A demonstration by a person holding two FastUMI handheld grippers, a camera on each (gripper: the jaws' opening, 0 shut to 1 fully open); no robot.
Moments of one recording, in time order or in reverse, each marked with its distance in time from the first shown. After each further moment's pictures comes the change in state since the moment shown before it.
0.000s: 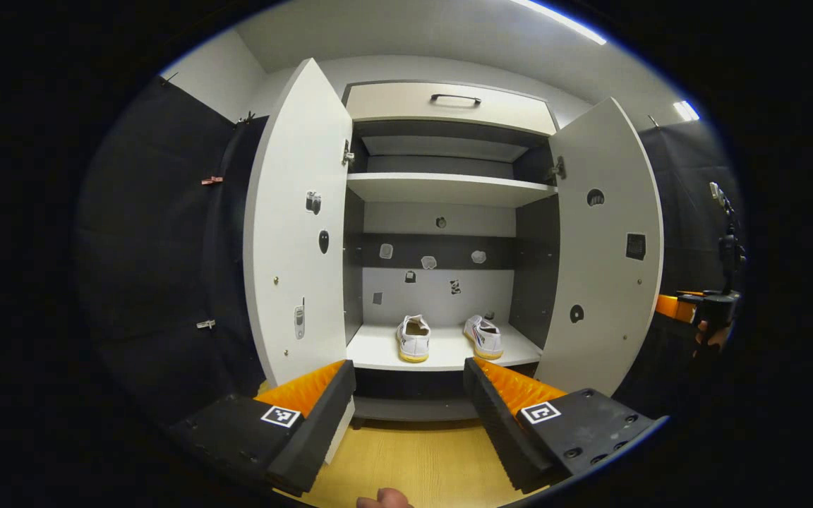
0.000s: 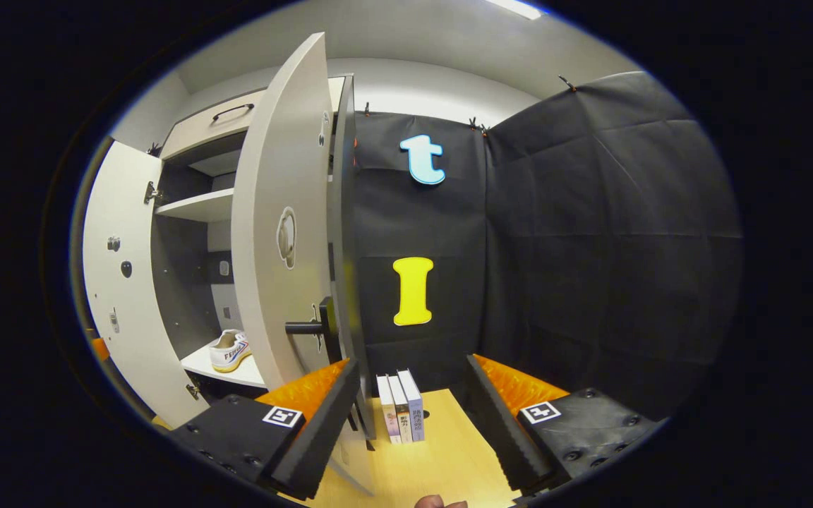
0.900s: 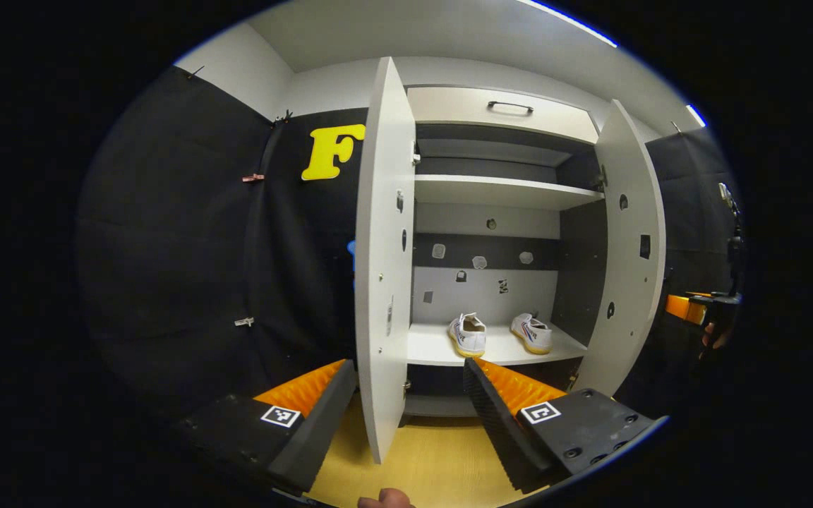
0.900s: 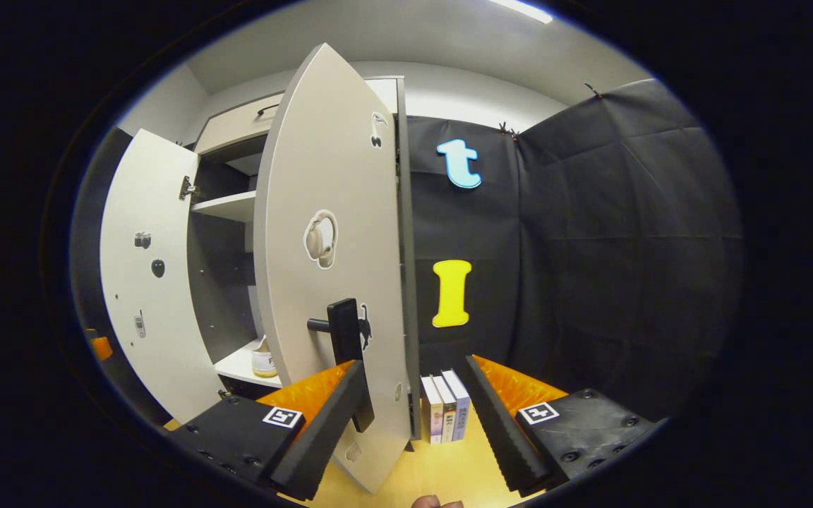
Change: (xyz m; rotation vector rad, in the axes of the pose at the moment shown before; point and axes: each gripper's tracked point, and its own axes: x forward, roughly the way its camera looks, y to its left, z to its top) left arm -0.025 0.103 -0.002 -0.015 0.001 0.122; right arm -0.016 0.117 -0.010 0.034 0.003 0.148
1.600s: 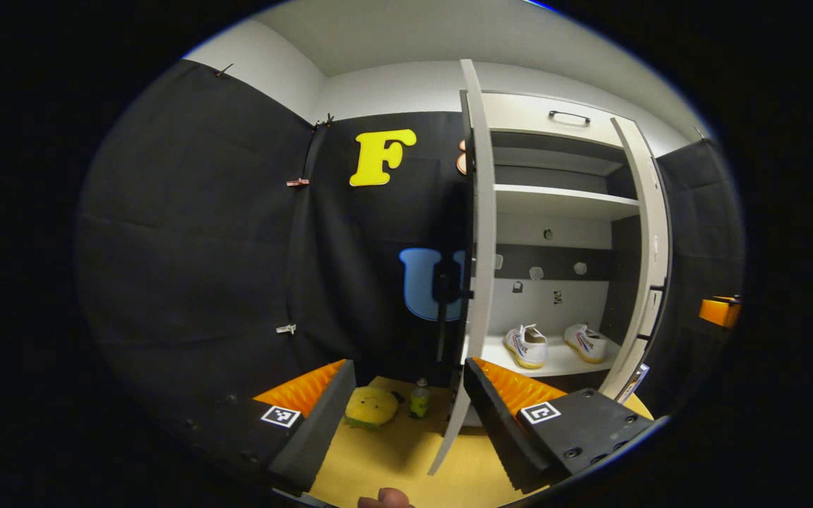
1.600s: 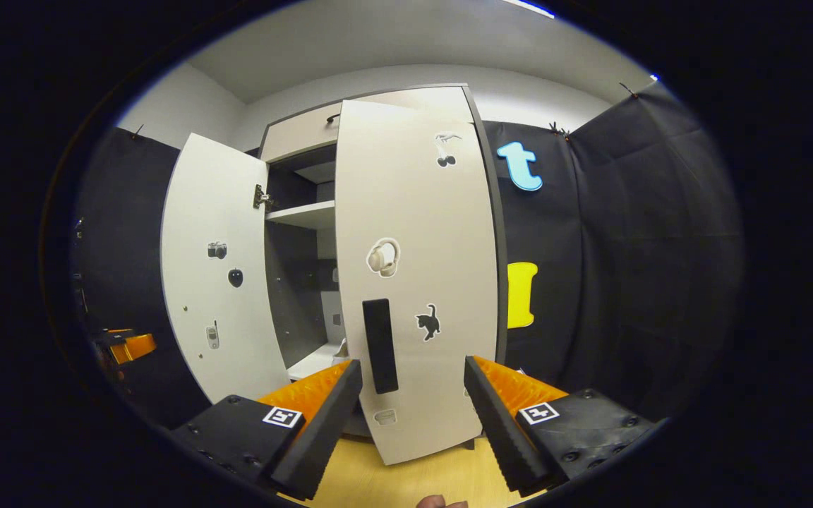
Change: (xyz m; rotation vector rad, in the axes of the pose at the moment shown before) left arm 0.026 0.104 0.019 -0.012 -0.034 0.145; right arm -0.042 0.087 0.011 0.032 -0.003 0.188
